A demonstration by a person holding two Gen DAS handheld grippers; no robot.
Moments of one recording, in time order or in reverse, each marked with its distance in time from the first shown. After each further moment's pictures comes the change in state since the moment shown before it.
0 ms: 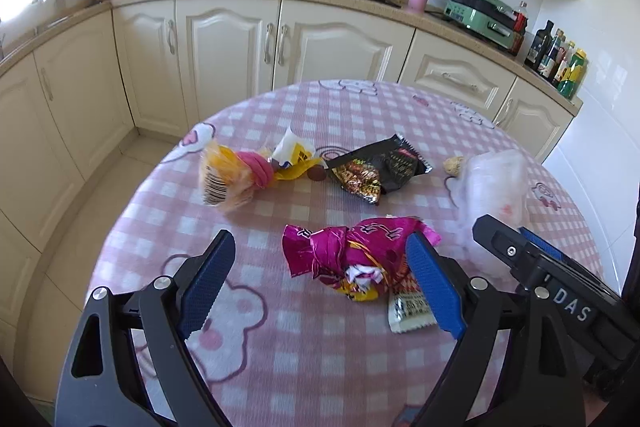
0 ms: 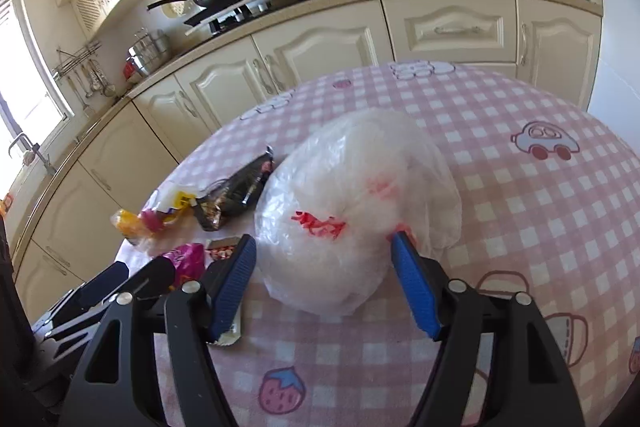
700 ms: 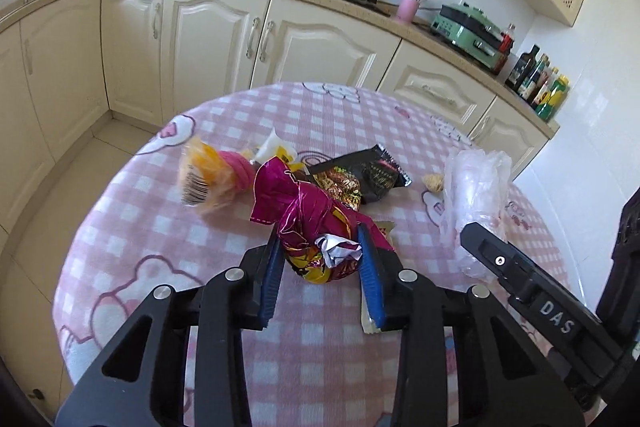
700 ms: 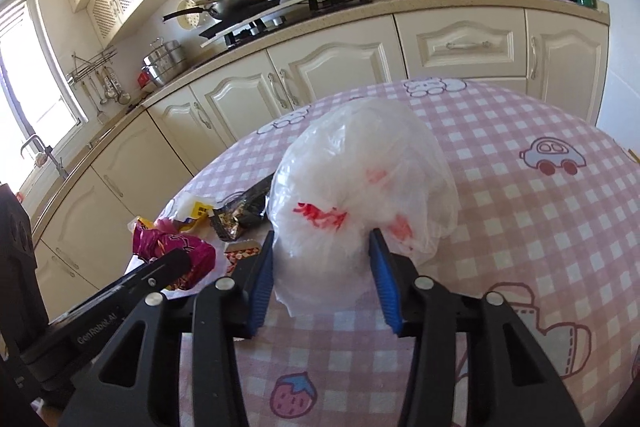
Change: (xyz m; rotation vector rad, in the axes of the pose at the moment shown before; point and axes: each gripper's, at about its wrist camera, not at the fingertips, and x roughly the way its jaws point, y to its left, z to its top) left arm -0.006 0.010 0.001 -0.082 -0.015 -0.134; right arm -0.012 0.006 0.001 -0.032 -0.068 0.055
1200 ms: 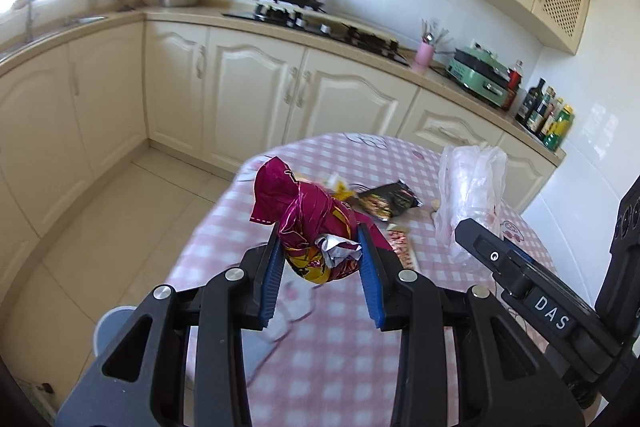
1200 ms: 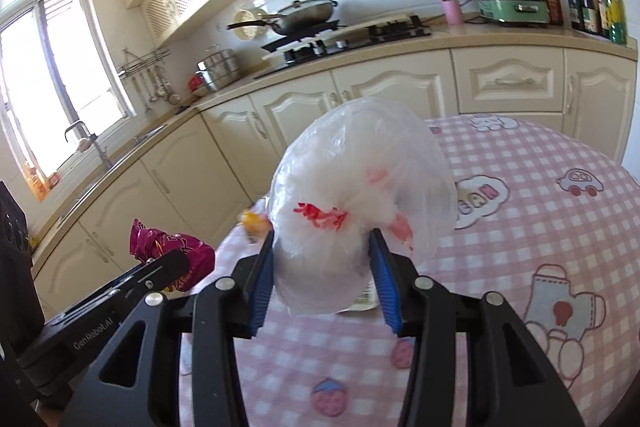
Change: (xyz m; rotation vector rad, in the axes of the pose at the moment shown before) left arm -0.104 0.033 -0.012 -0.019 -0.153 0.104; right arm -0.058 0.075 -0.014 -0.096 -0.070 0.136
